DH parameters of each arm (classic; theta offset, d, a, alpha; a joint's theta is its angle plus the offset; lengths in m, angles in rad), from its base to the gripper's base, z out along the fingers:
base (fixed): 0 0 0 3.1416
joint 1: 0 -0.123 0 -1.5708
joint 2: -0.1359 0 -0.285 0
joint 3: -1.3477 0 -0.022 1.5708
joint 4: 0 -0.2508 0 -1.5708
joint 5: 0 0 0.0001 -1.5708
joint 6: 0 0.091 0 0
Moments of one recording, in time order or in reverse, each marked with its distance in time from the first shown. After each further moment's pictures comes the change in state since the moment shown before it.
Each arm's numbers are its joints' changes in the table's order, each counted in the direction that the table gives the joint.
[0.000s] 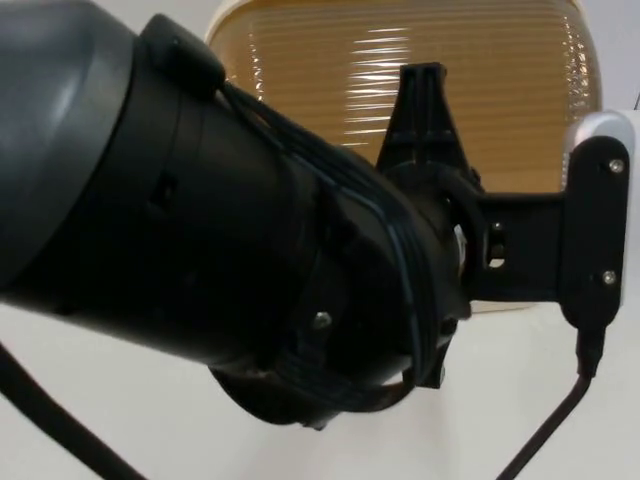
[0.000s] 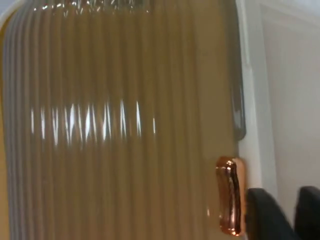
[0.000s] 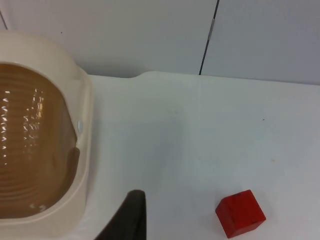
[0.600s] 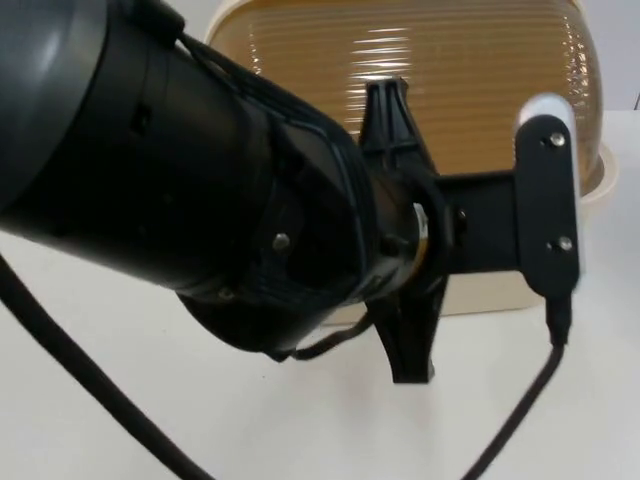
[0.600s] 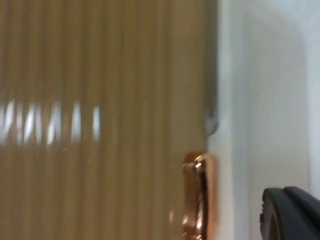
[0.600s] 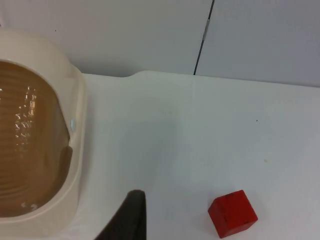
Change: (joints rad) right arm 0.000 0.000 0.000 0.022 0.000 0.000; left arm -0.101 -0.002 0.000 0.000 0.191 -0.053
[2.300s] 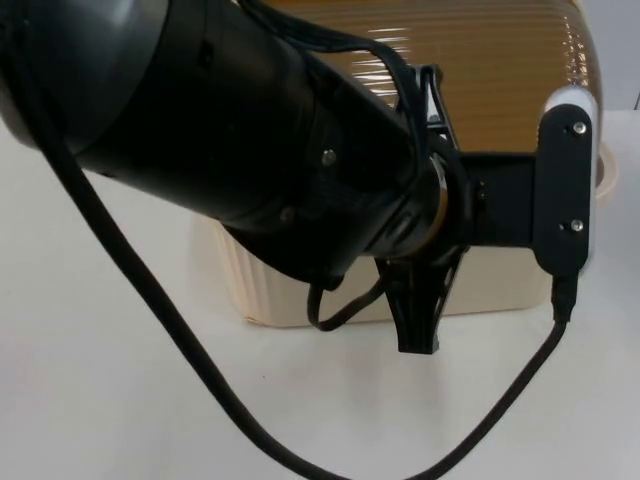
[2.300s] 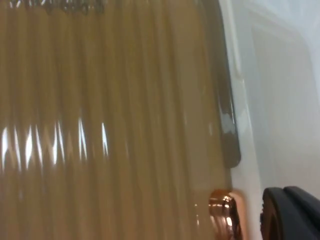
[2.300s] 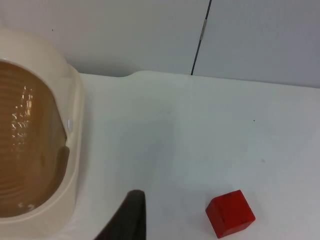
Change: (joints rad) right arm 0.000 0.000 0.000 0.009 0.000 0.004; left arm -0.059 -0.048 0.112 0.133 0.089 0.270
